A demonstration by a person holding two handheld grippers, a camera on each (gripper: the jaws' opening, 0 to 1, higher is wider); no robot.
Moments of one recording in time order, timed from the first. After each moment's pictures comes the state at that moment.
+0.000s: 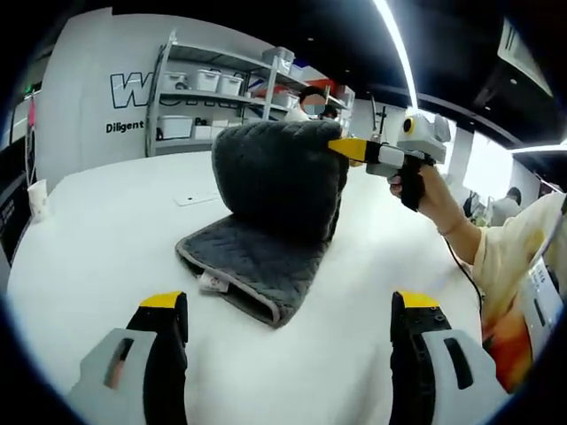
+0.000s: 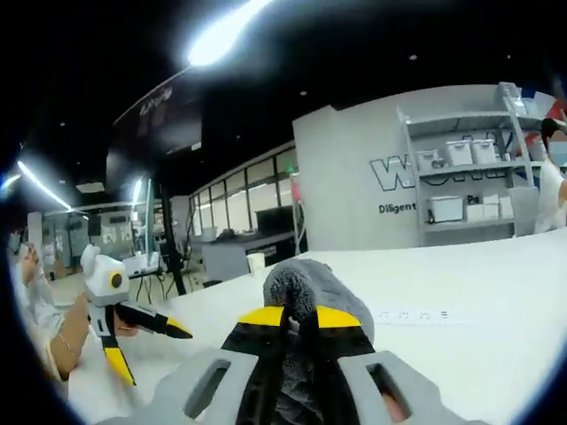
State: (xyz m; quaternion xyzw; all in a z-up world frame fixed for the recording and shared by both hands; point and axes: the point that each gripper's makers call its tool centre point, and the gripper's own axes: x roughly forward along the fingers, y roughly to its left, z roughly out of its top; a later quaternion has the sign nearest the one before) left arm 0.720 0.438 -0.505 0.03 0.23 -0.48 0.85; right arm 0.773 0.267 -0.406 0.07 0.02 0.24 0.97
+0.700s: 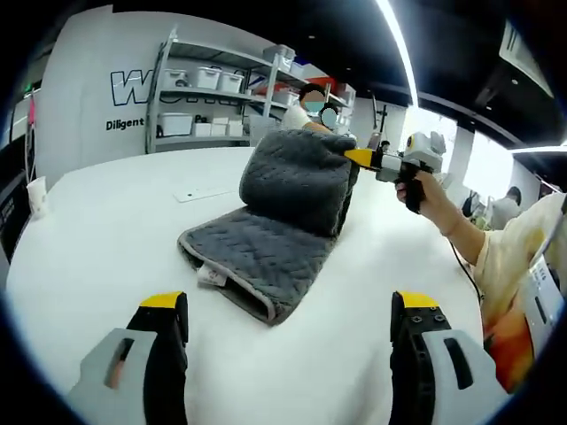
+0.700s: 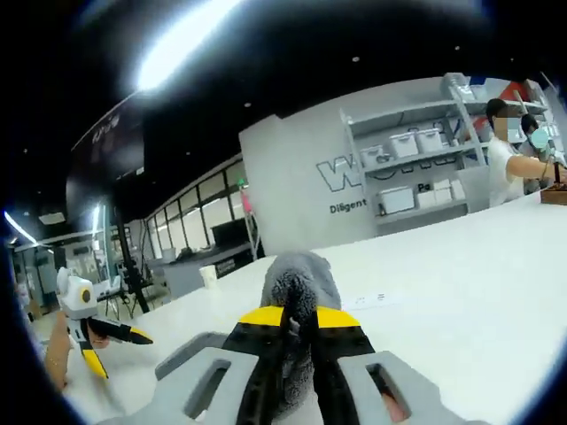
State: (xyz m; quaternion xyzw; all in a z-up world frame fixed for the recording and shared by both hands) left arm 0.721 0.437 -0.509 0.03 0.23 -0.48 0.85; right arm 0.767 0.174 -0.434 0.13 0.02 0.13 0.98
